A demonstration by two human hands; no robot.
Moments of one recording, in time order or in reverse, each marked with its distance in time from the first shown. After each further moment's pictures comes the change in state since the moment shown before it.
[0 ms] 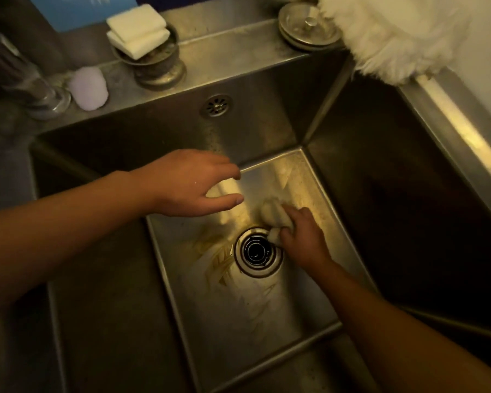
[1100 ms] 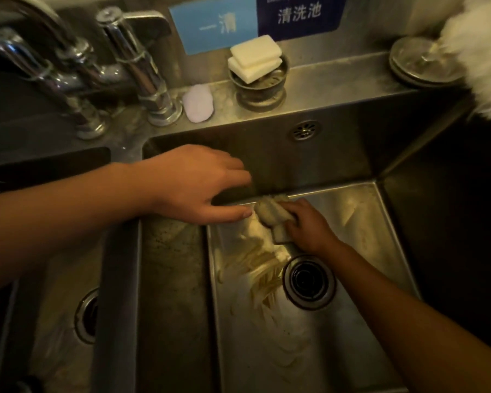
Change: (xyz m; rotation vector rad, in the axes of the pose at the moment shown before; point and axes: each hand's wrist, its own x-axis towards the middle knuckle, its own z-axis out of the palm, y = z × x) left_hand -0.077 -0.026 -0.054 0.156 -0.042 -0.080; right_hand 0.091 -0.081 0.054 -0.016 -0.304 -0.408
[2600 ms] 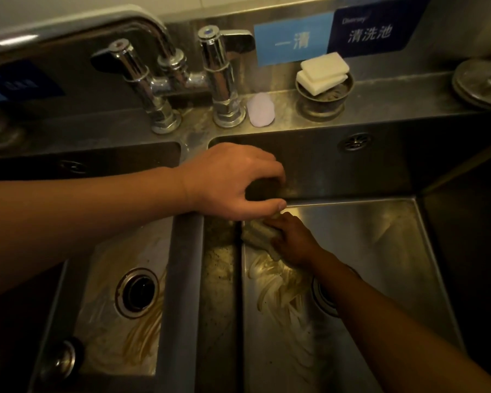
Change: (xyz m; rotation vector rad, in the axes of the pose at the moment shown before) left_hand -0.037 0.011 -0.017 -0.218 0.165 -0.211; right_hand 0.018 -0.047 0.074 -0.108 -0.265 -0.068
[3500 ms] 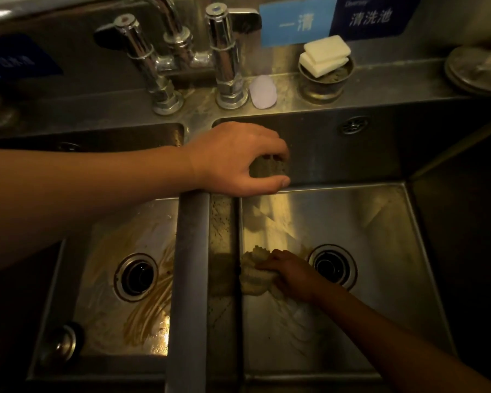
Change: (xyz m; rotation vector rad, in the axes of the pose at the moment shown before) left_hand -0.003 0.001 -0.001 -0.019 0.057 0.005; right_hand -0.093 -0.001 0.045 -0.044 -0.182 -0.227
